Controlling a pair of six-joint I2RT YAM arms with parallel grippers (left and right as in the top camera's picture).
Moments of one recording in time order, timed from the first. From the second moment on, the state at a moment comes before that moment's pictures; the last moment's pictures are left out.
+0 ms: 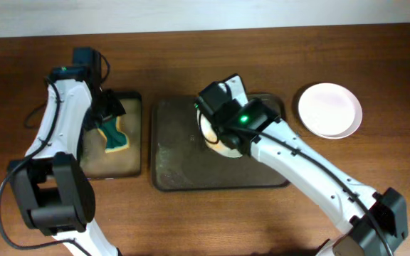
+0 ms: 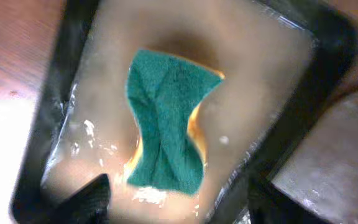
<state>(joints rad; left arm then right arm) 0.06 1.94 1.66 -1.15 -0.07 -0.41 0.72 1.70 1.53 -1.06 0.73 0.19</state>
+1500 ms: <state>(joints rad) 0.06 1.86 1.73 -1.19 -0.07 -0.41 0.59 1.70 1.54 -0.98 0.62 0.04</state>
